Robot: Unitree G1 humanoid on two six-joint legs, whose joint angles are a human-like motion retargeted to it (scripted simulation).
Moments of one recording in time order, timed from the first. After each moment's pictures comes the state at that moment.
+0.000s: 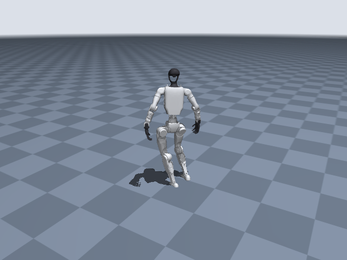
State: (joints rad) left arm 0.29 0.42 -0.21 1.18 -0.14 0.01 -0.43; right arm 0.08 -0.57 0.28 0.91 0.20 -0.05 0.22; waist -0.24 0.00 0.22; left_leg 0.10 -0.12 0.29 0.22 -0.18 0.06; right_leg -0.31 -0.09 0.11 0.80 -0.31 0.10
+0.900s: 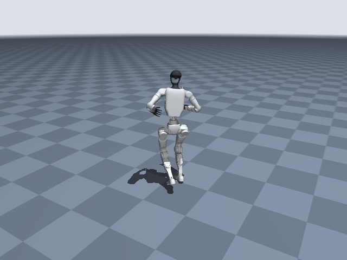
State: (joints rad) left arm 0.38 0.65 -0.19 -0.29 -0.30 -0.10 -0.27; right arm -0.05 -0.69 0.37 -0.25 0.31 -0.13 0.06; waist -0.03 0.13 0.22; left_leg -0.29 0.00 0.13 1.23 -0.48 0.09; right_leg -0.50 0.16 0.04 0.90 -0.22 0.05
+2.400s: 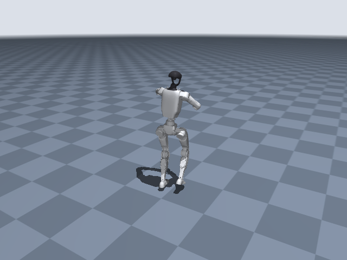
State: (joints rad) left arm -1.14 0.99 -1.12 -0.36 -0.16 -0.29 0.06; right arm -0.83 -0.60 0.83 -0.10 0.24 -0.21 -0.06; waist -0.22 0.01 0.18; left_leg -0.18 -0.09 0.08 0.76 -0.45 0.07; right_leg -0.40 -0.07 0.02 1.17 -0.31 0.16
